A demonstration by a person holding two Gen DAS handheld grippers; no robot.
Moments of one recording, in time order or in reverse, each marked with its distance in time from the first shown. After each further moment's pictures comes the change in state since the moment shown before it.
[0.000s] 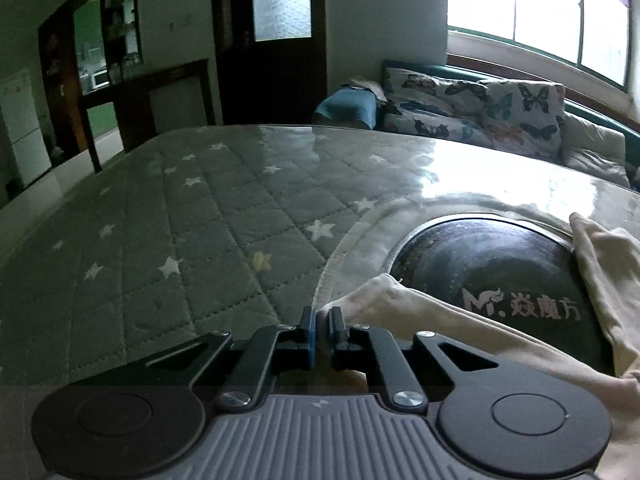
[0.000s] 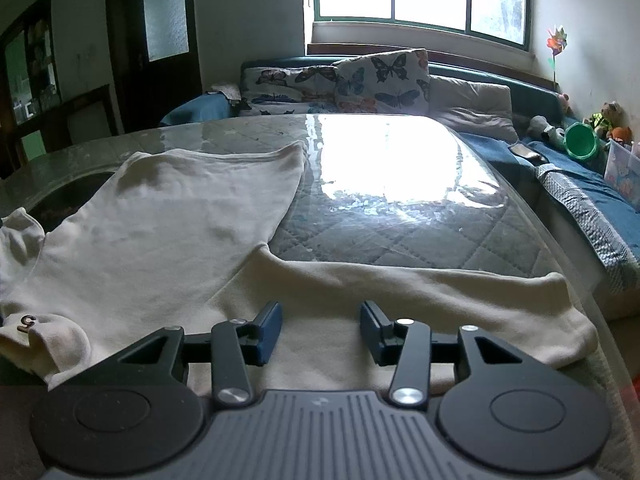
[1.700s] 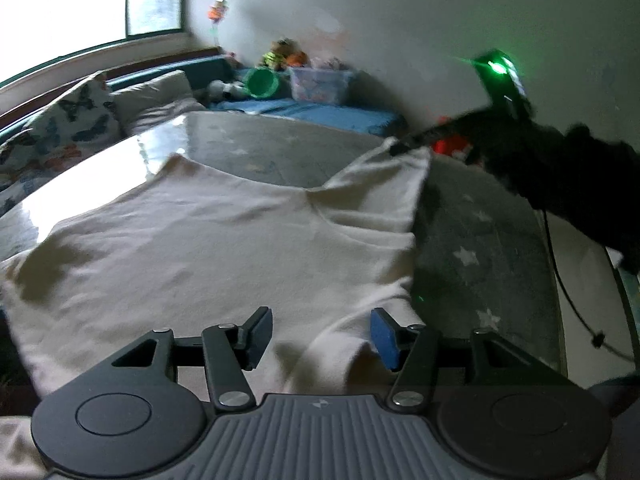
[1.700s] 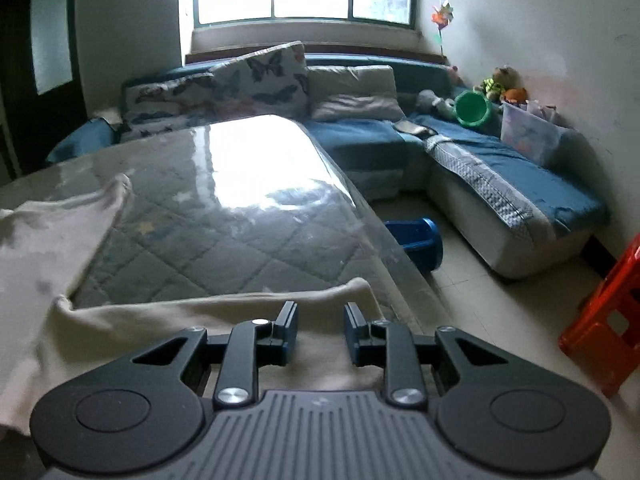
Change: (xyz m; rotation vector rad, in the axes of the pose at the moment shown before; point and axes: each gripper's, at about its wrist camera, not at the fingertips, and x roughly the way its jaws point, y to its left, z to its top) left arm -0.097 -0.224 -0.066 0.777 0.003 -1.060; right arm -0.008 -0.100 0.010 0.179 -0.006 -0.263
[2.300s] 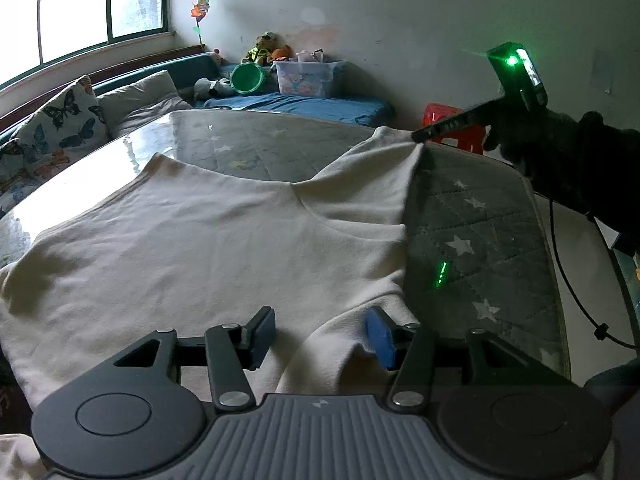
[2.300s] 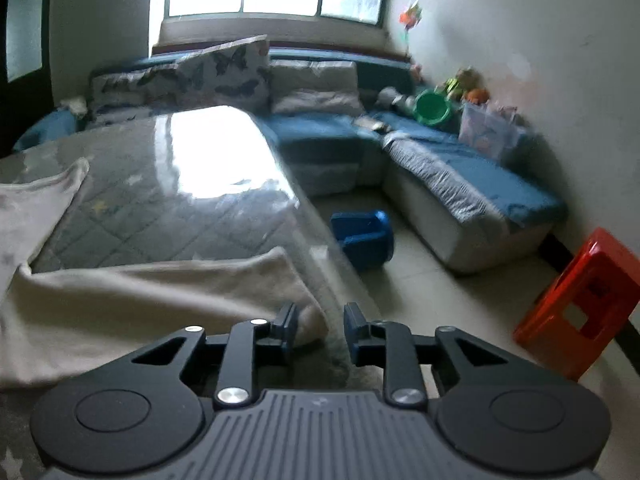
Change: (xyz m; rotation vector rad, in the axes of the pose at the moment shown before) left arm 0.016 -0.008 0.000 0.075 0.042 -0.039; right arm -0.017 -0.034 -0.012 0.011 0.005 -0.157
